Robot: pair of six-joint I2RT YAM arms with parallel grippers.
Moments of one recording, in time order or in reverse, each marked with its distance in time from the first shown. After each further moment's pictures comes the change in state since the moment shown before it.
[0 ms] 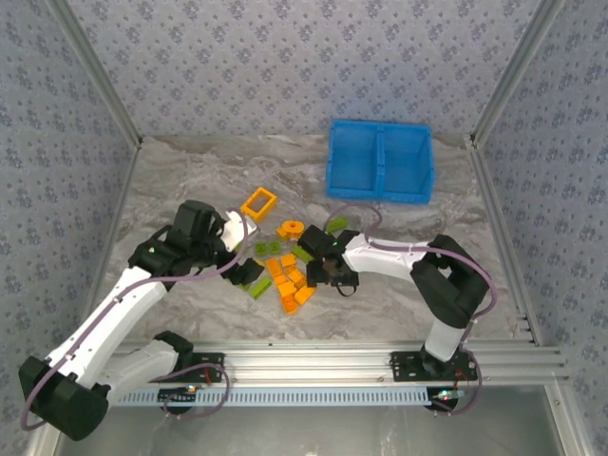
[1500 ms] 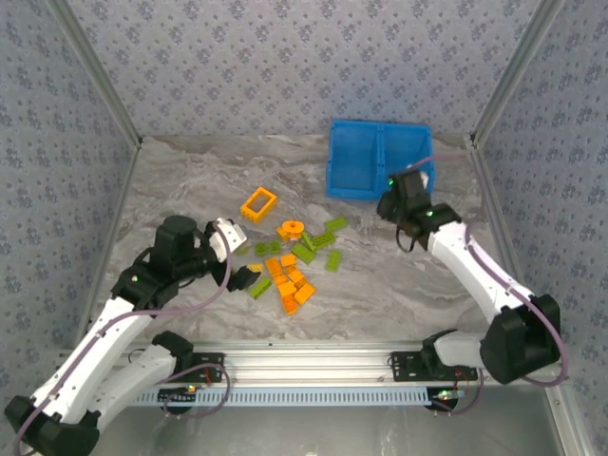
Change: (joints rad) left arm -0.007 -0.224 -0.116 0.141 0.034 0.037; right arm -0.559 -0.437 0.027 0.128 0.107 -0.240
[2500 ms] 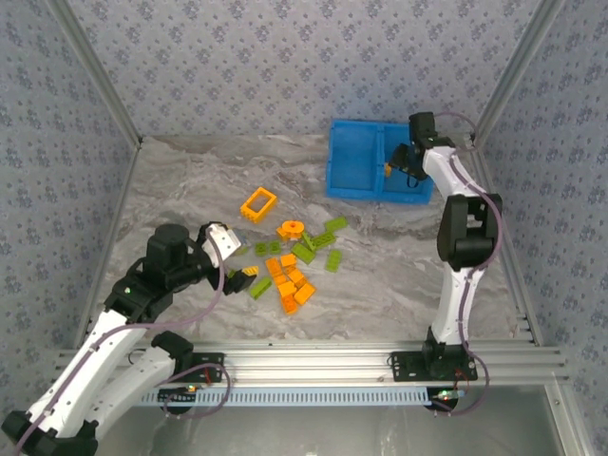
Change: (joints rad) left arm 0.000 -0.069 -0.036 0.013 -0.040 0.015; right arm -0.273 0.732 0.668 -0.092 -0.180 -0.130
